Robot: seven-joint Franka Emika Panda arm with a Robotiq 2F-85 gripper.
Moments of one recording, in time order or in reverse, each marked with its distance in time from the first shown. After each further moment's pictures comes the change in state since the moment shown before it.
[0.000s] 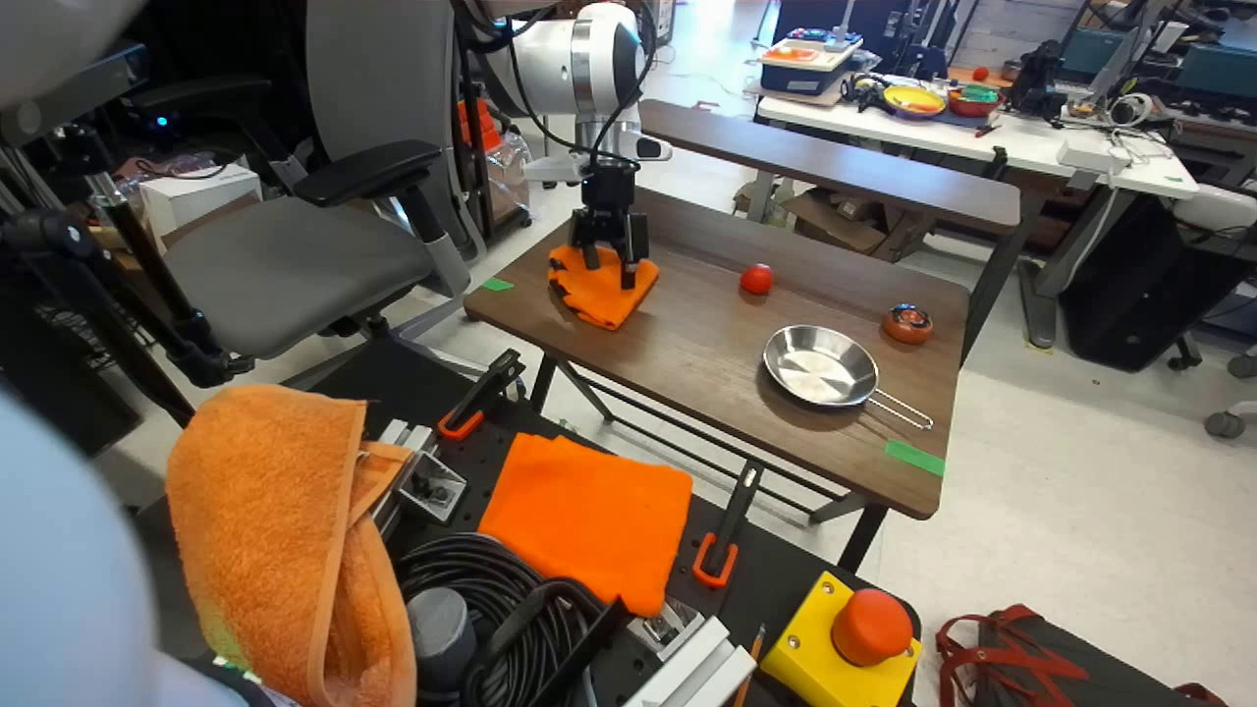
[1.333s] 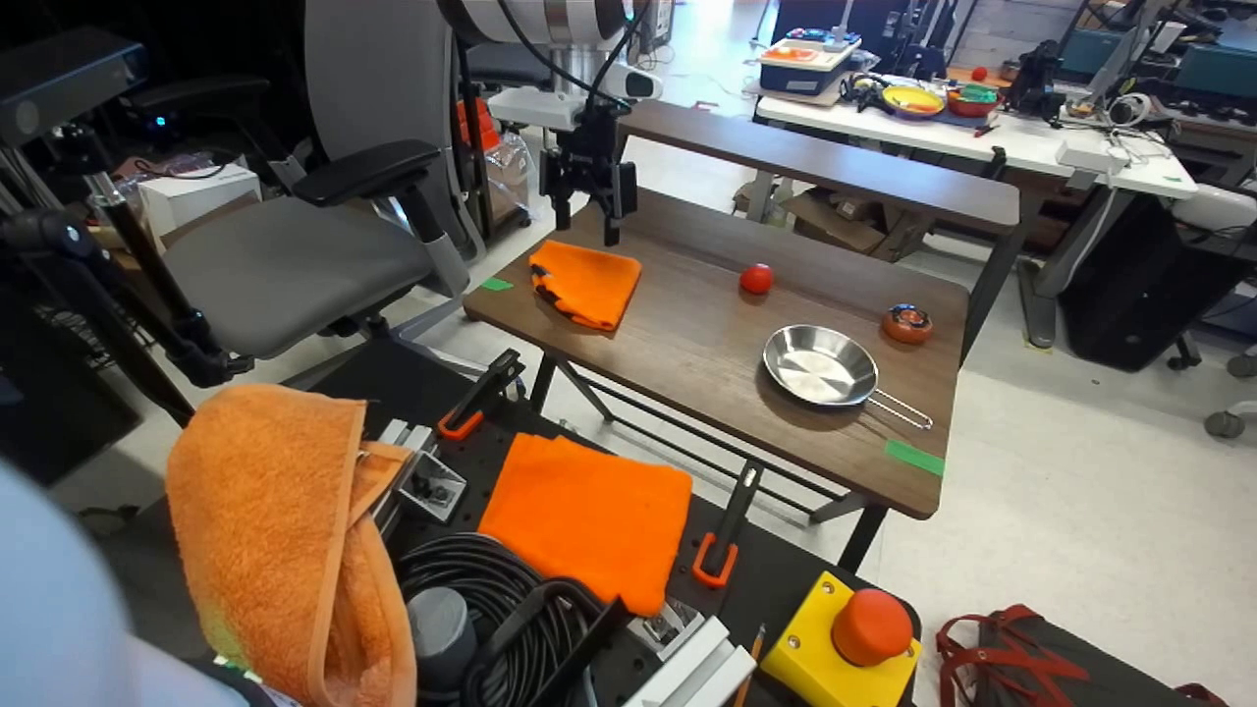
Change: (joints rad) arm -0.035 -0.401 0.078 -0.519 0.000 0.288 -0.163
